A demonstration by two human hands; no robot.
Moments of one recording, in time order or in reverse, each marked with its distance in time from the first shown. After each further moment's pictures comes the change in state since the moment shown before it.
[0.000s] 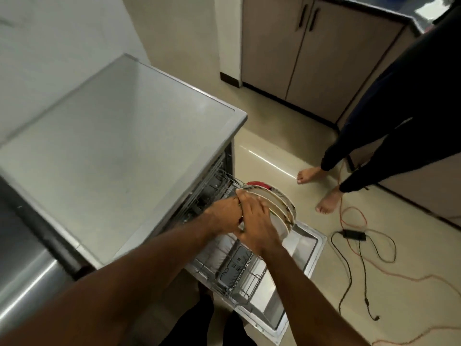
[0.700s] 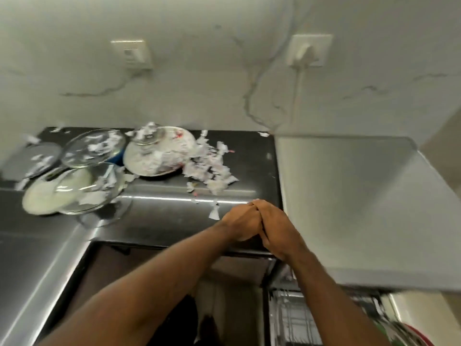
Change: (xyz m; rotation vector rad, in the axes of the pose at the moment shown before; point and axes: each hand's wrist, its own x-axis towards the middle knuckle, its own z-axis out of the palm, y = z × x) left_hand -0.448 -0.161 0.000 -0.327 0.501 -0.921; right_hand 0.041 -0.402 0.130 -0.026 -0.421 -1.024
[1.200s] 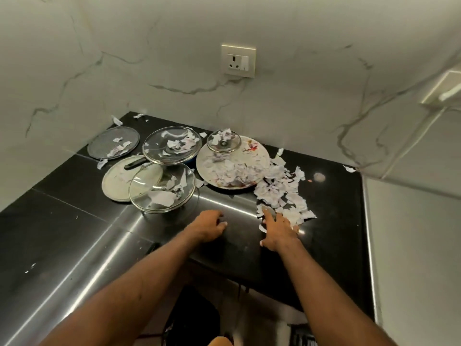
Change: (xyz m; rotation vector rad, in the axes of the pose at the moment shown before) left_hand -0.164 -0.254 -0.069 -0.394 0.086 -0.678; right_hand 0.211 -0.141 0.108 -0.335 -0.572 0.286
